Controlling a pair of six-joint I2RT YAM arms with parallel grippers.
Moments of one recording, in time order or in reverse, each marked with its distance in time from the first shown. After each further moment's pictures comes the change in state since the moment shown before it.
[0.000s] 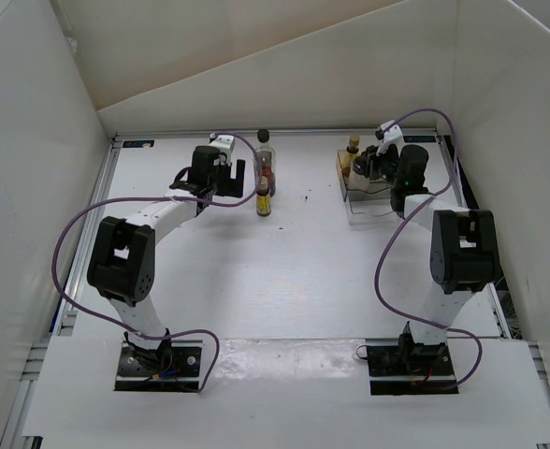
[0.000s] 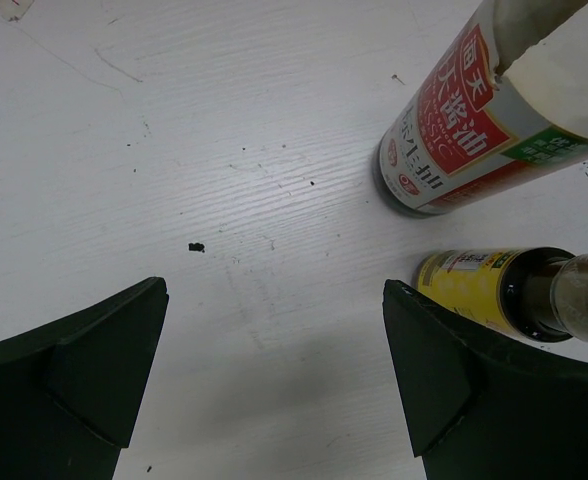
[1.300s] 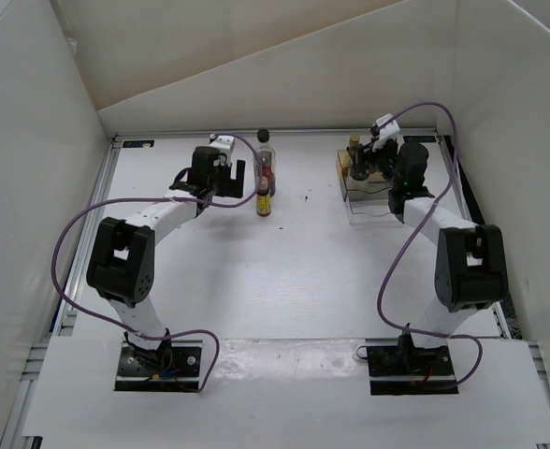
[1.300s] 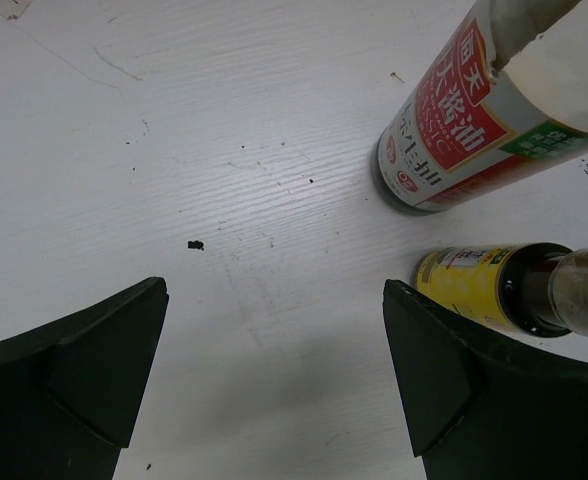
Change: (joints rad) left arm -0.002 -0.001 -0.002 0.002 0.000 0.001; right arm 0.058 -0.116 -0.035 0.018 0.063 -0.067
